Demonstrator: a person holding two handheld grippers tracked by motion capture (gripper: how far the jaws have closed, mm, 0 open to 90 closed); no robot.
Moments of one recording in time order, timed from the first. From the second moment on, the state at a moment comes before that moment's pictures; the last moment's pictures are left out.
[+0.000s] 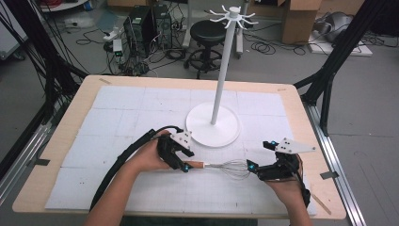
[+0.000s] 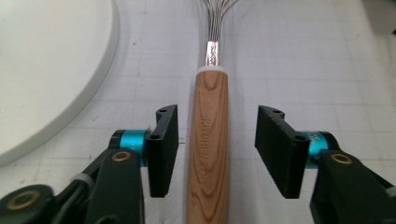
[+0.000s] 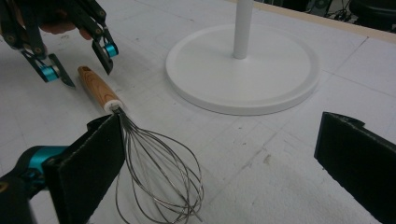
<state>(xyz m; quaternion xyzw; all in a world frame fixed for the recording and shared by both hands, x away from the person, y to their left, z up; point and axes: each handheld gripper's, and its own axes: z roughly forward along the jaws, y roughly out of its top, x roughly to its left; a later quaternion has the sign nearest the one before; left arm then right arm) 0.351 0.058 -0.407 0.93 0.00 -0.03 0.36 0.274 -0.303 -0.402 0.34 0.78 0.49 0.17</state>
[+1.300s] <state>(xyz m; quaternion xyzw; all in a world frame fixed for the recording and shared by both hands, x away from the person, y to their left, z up) 0.337 0.182 -0.389 0.85 0.13 0.06 0.51 0.274 -0.304 -0.404 0.34 0.78 0.49 0.17</state>
